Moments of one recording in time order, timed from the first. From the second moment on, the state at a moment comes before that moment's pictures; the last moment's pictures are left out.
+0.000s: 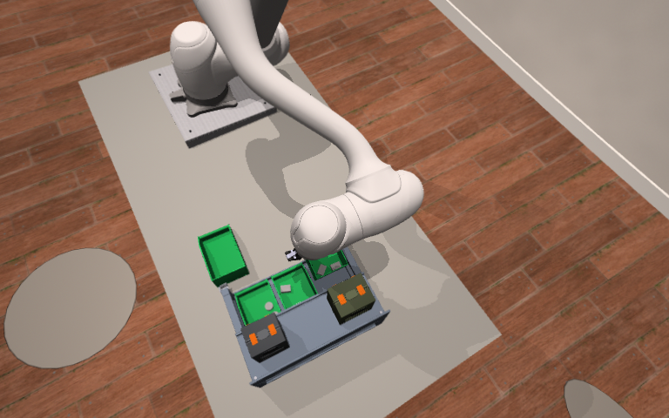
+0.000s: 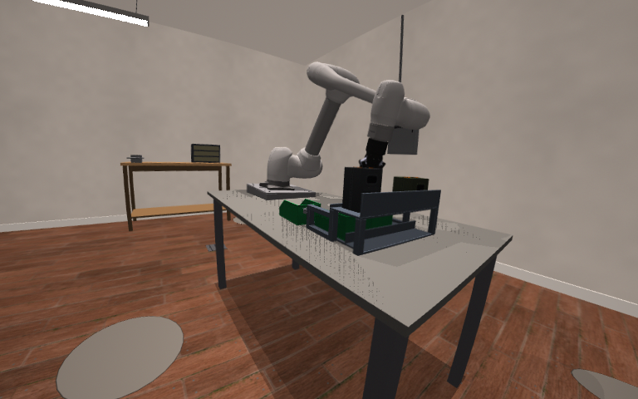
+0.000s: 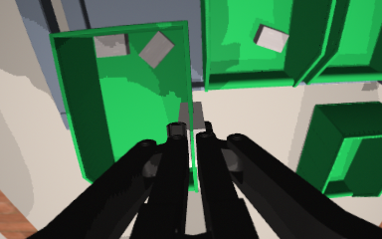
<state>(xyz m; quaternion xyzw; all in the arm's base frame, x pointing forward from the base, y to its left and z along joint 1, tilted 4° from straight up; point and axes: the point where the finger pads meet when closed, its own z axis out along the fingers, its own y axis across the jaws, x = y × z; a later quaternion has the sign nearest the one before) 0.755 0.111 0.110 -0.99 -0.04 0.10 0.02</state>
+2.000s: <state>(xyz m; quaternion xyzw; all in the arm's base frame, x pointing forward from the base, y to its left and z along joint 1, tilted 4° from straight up) 0.756 0.112 0.092 -0.99 -0.04 0.10 0.02</state>
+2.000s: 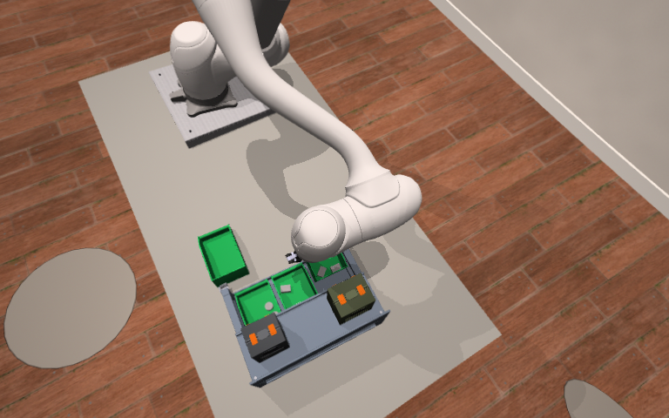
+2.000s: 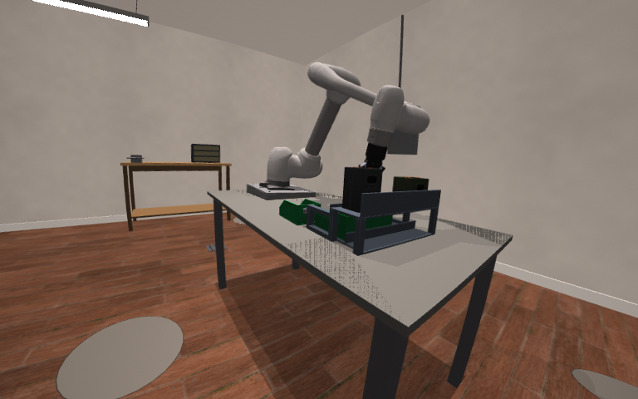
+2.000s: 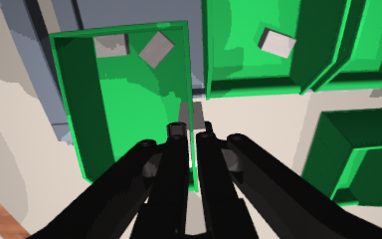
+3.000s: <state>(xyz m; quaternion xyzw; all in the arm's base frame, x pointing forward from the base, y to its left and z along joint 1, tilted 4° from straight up) 0.764 0.112 0.091 -1.00 -0.04 0.09 0.02</state>
